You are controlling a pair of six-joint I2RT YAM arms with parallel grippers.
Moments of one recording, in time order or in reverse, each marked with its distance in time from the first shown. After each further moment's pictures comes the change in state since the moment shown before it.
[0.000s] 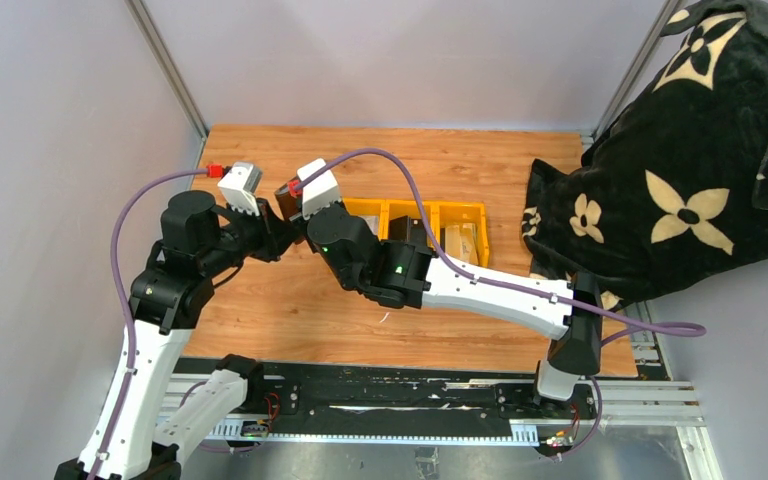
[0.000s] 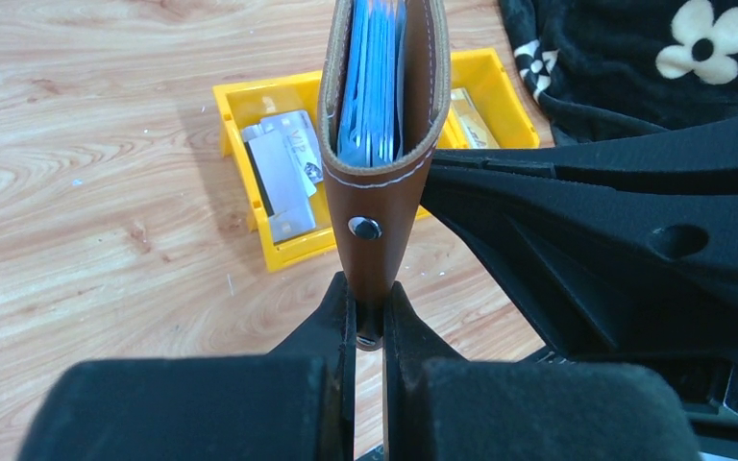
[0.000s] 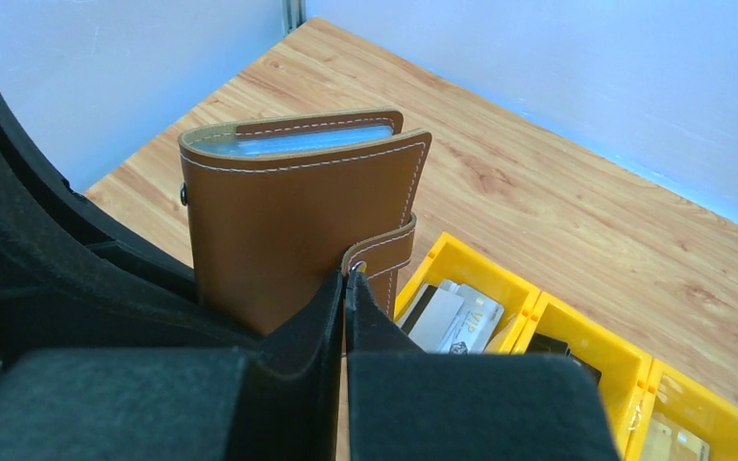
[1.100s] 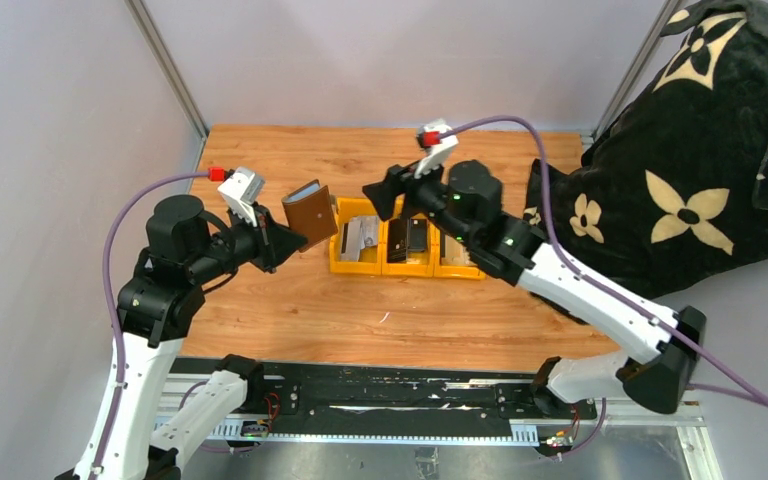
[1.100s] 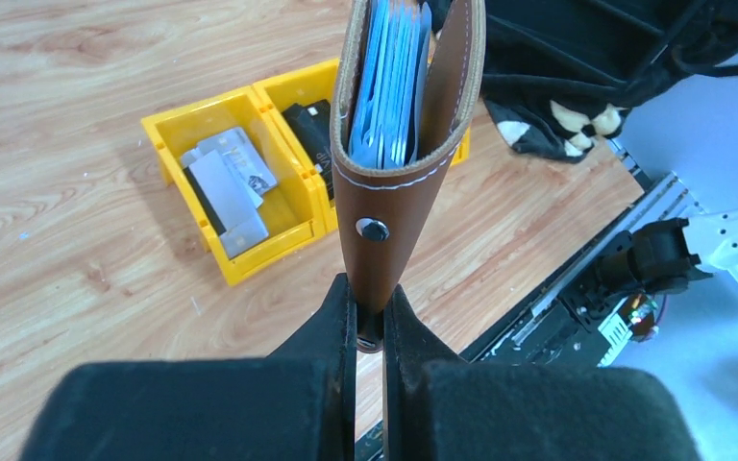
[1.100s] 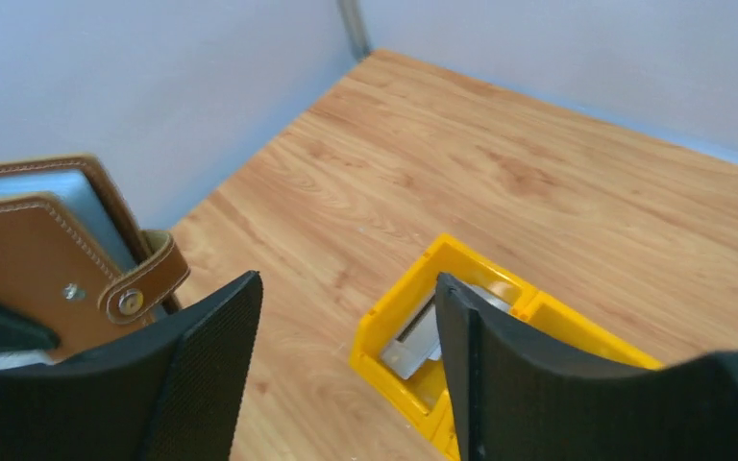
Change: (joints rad) left arm -0.001 -0.024 0.050 -0.043 0.151 0.076; right arm -0.340 -0.403 -0.389 0.095 -0.525 0.162
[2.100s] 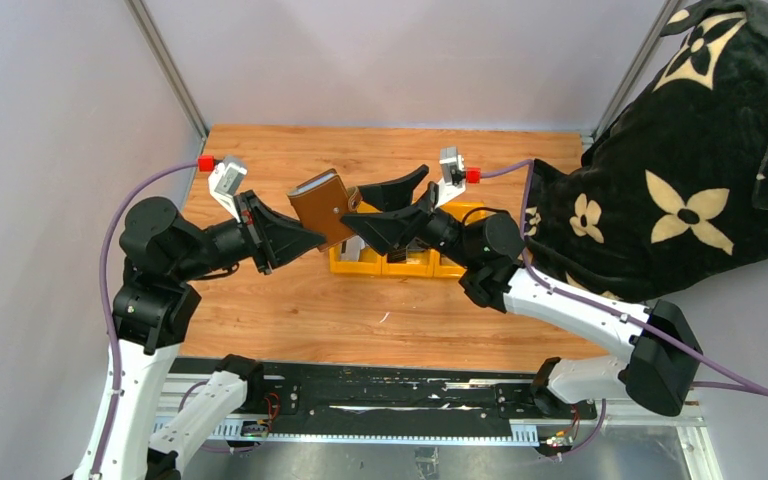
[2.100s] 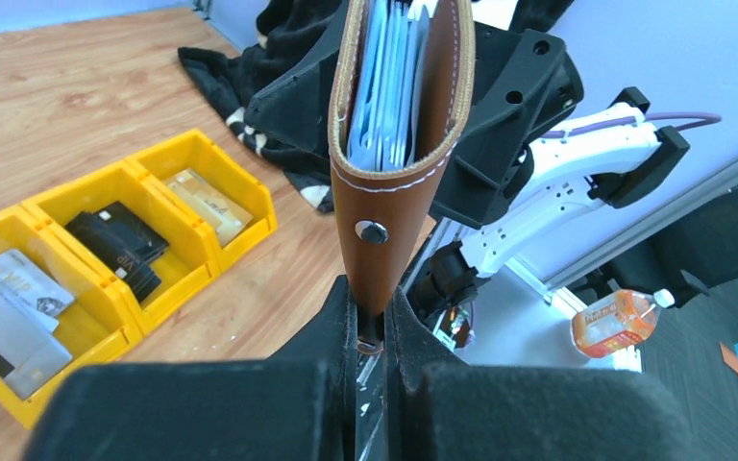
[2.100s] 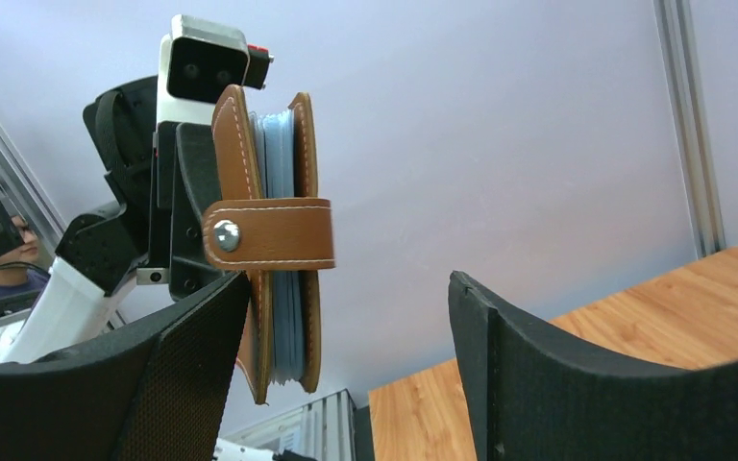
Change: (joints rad) left arm 0.000 -0.007 0.016 0.291 0.349 -0.306; right arm -0.023 -0.052 -0.412 0.997 -0.492 0.363
